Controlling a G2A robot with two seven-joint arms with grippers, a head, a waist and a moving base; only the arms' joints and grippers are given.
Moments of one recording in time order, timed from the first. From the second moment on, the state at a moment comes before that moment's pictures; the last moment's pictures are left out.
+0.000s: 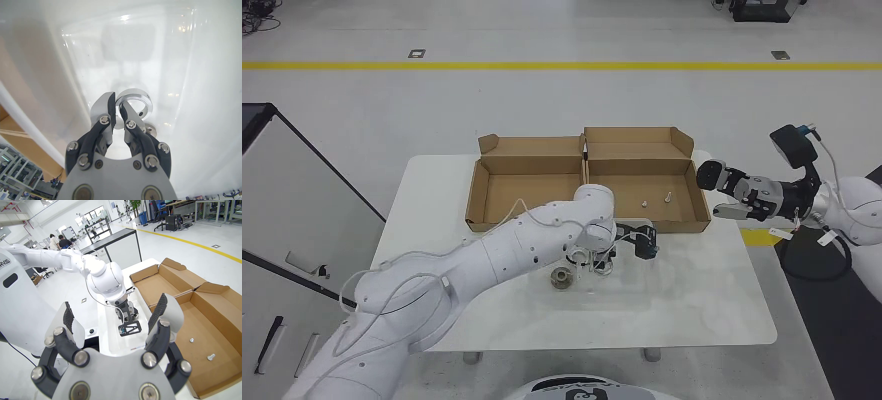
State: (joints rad) left arm 0.50 -1.50 -0.17 -1.20 0.74 -0.62 -1.20; right arm -1.21 -0.48 1.21 -1.58 0.39 -1.01 0.81
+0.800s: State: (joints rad) left arm 0.81 -0.97 -0.76 -1.72 0.79 -0.97 -0.79; right arm -1.21 -0.48 1.21 -1.58 0.39 -1.01 0.81
